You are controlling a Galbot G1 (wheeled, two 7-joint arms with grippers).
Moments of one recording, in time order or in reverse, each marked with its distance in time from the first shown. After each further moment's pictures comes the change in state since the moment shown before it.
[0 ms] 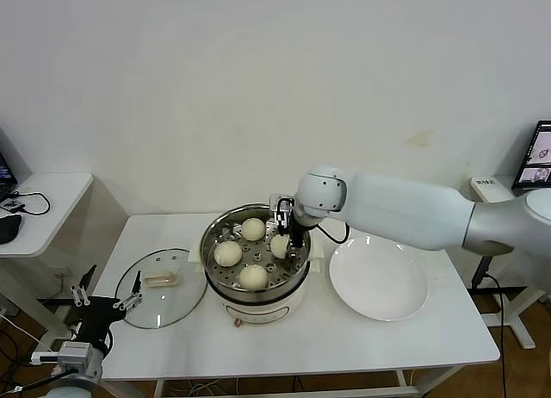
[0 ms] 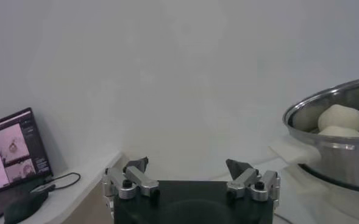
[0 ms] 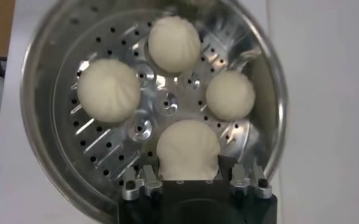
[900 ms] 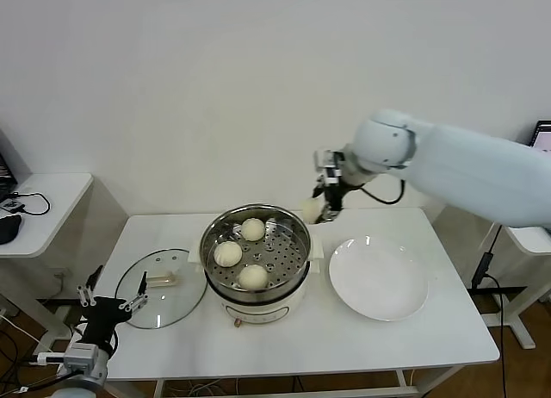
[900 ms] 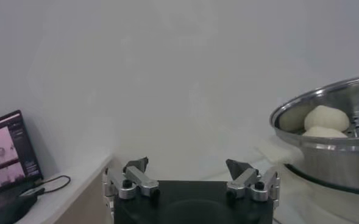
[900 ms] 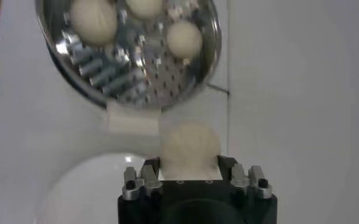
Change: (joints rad) left arm 0.005 -0.001 0.019 -0.010 0.012 0.002 0.000; right arm 0.203 -0.204 0.029 0.140 -0.047 0.101 -0.155
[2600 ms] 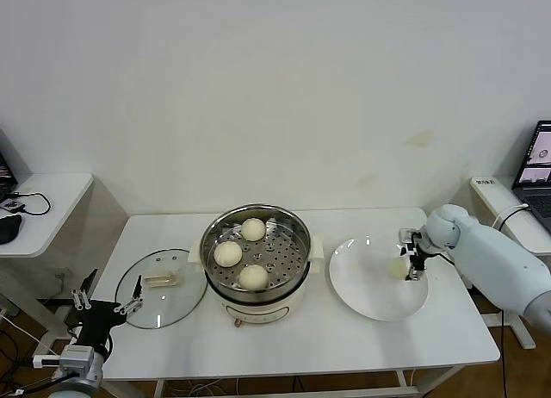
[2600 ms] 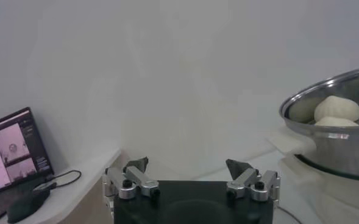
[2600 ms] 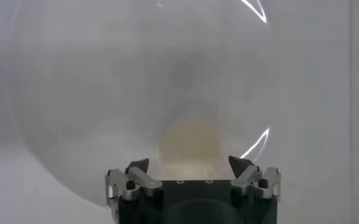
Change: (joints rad) left arm 0.016 0.003 -0.018 0.005 0.006 0.006 0.001; right arm -0.737 -0.096 0.585 -0.567 -0.741 0.405 -0.139
